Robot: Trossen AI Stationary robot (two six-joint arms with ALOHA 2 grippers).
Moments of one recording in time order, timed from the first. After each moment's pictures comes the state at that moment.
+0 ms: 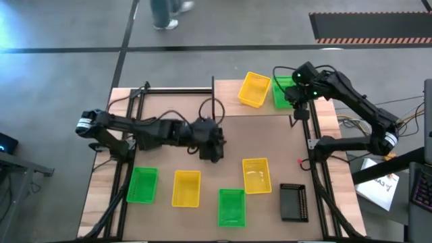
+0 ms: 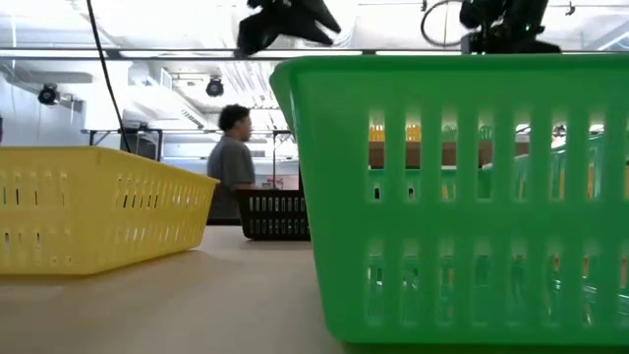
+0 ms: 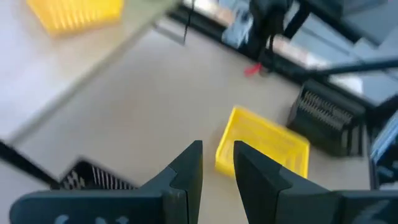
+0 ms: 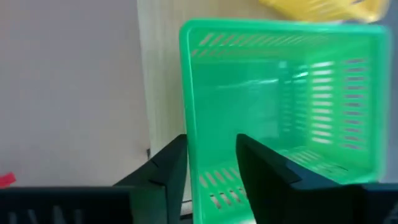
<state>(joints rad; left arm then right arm) -0.10 1.53 1.38 -0.42 -0.29 -0.53 -0.82 1.15 1.26 -1.25 -0.02 -0.83</state>
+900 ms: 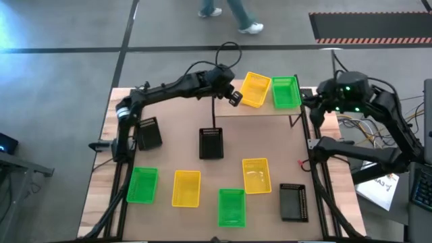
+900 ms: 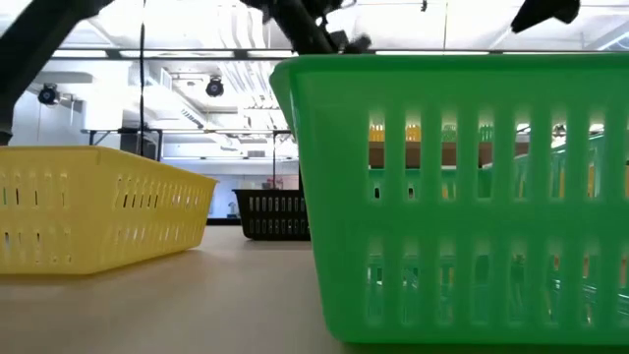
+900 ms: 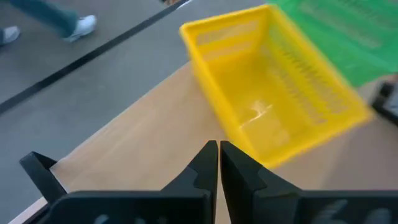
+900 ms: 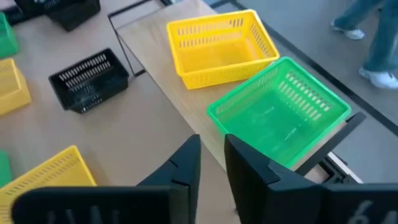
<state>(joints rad) 0.36 1.97 1.98 -0.69 -0.26 -0.33 -0.68 0.71 1.34 -1.25 -0.10 -0.06</state>
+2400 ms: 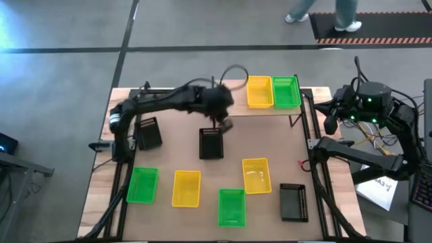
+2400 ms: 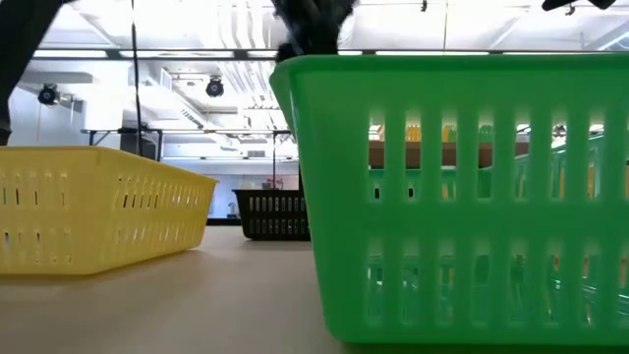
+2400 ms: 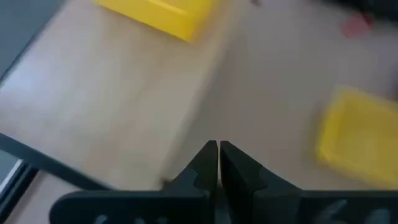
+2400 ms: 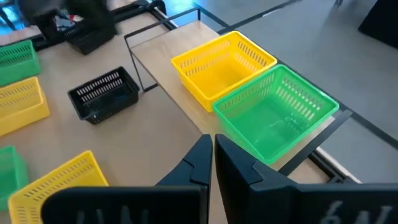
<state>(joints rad) 0.16 1.87 1.97 -1.00 -0.16 -0.20 -0.68 0.65 1.32 -1.28 -0.11 -0.03</state>
